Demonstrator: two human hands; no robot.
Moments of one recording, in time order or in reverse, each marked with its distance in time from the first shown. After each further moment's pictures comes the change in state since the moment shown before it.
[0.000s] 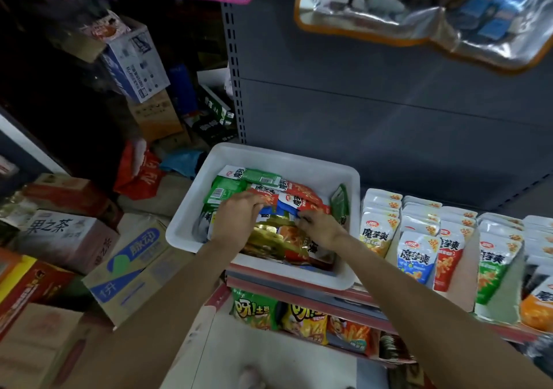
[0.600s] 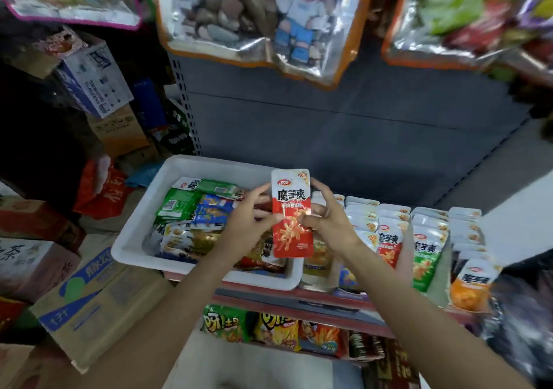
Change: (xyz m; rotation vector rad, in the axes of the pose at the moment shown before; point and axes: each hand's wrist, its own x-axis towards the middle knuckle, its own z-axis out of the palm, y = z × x) left_hand -0.001 0.112 0.005 -0.831 -0.236 -0.191; right_hand -0.077 0.039 -0.062 0.952 0.266 -0.145
